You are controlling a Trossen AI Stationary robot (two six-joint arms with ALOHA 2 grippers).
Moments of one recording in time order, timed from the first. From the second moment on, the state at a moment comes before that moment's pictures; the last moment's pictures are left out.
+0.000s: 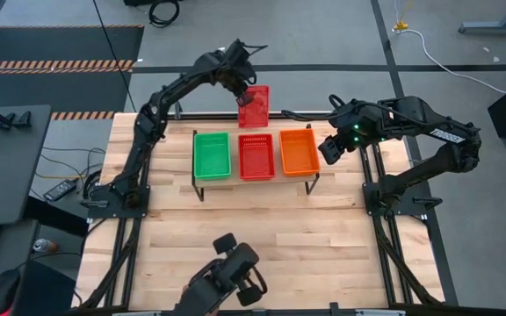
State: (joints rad) left arm 0.75 2.32 2.33 -1.01 -0.02 0.32; right arm -0.09 1.24 1.67 -1.39 0.17 0.78
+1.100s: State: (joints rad) left arm 0.59 1.83 2.36 -1.35 0.20 -0.02; right arm -0.09 1.24 1.67 -1.39 0.22 0.53
